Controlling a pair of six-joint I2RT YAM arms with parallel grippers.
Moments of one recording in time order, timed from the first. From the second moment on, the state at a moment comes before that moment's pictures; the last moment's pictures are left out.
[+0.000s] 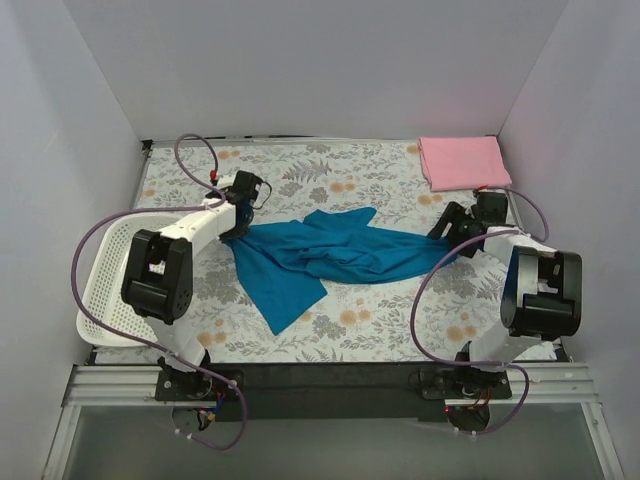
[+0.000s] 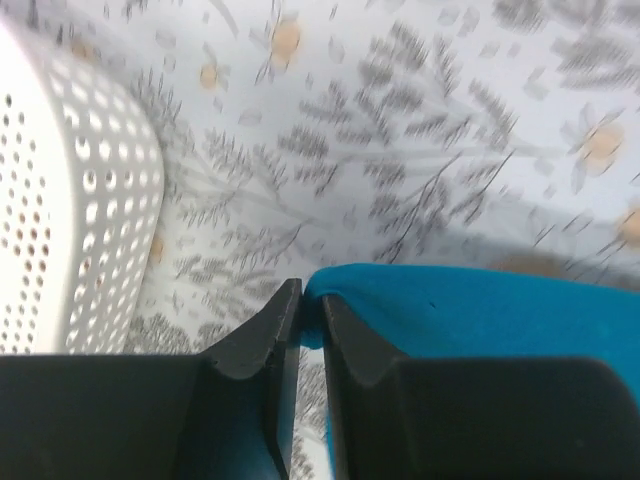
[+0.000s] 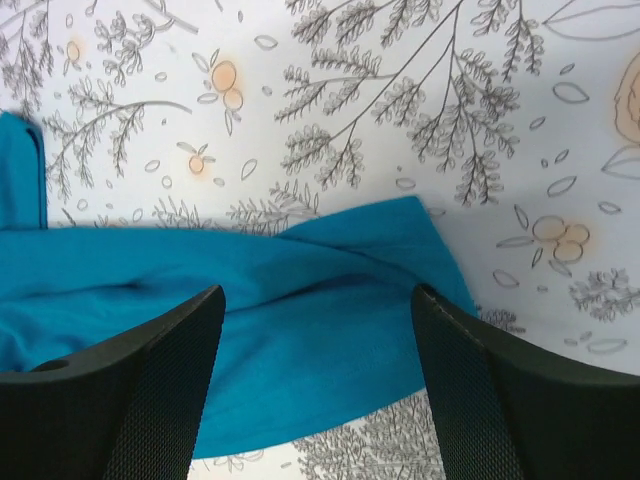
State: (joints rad) left arm -0.32 1.75 1.19 -0.65 -0.59 -0.53; right arm -0.12 1.62 0.84 -0.13 -0.29 0.42
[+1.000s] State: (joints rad) left arm -0.62 1.51 0.81 -0.51 -0.21 -0.73; right arm 0.29 1.46 0.61 -0.01 -0.29 0.42
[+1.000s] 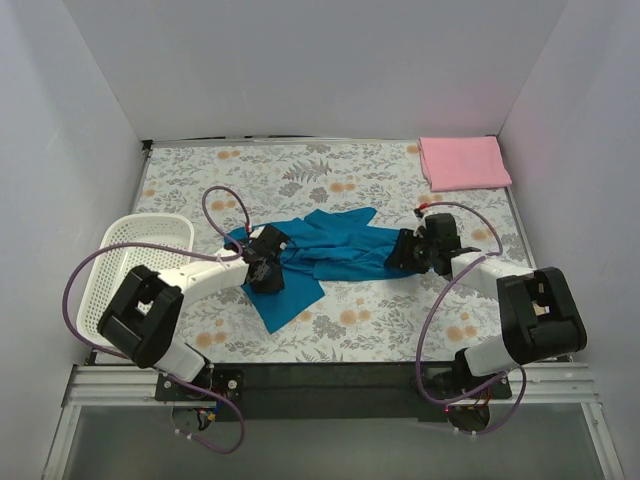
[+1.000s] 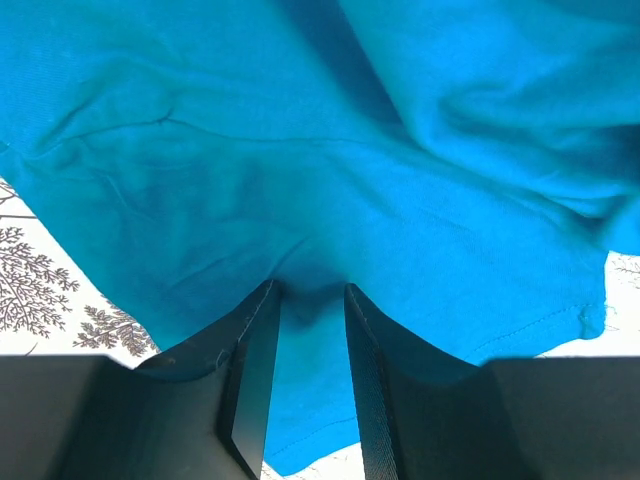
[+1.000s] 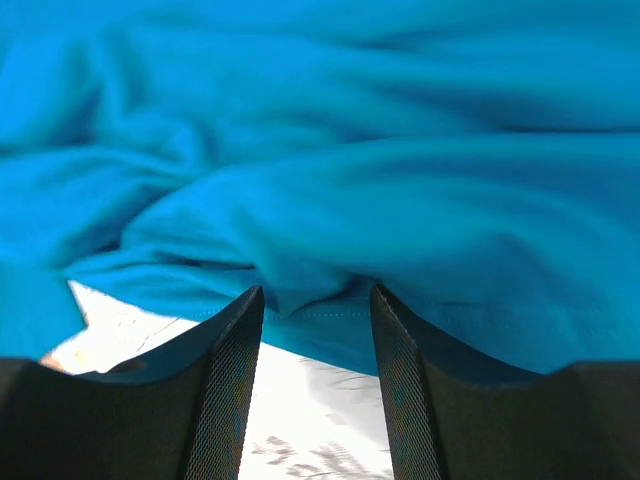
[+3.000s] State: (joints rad) left arm -0.51 1.33 0.74 -0.48 -0.23 -0.66; right arm 0.92 1.69 1.00 -0.52 0.32 0.29
